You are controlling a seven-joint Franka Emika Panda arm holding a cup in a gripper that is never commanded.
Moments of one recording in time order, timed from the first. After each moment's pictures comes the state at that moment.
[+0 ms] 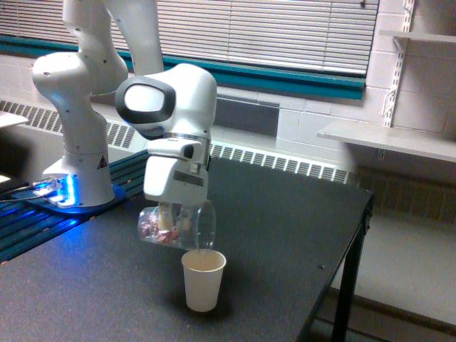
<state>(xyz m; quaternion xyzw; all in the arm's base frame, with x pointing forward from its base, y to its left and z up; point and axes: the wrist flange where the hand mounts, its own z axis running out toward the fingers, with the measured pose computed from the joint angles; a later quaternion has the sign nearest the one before) 0.433 -0.204 0.238 0.92 -0.32 0.13 0.17</state>
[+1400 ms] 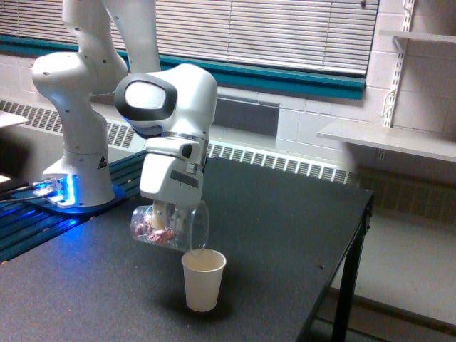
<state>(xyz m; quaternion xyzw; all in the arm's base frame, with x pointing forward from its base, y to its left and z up) 0.429 -0.211 0.239 0.92 -0.31 0.12 0.20</state>
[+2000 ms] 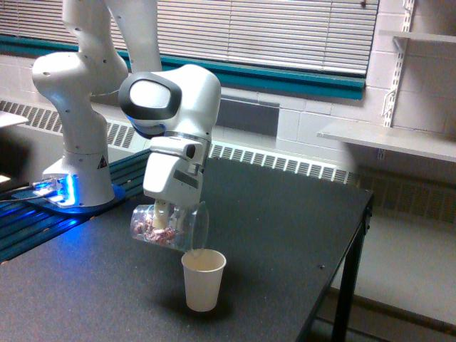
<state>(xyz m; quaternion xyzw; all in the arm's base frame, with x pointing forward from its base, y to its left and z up) 0.429 -0.210 0.238 0.92 -0.29 0.11 0.22</state>
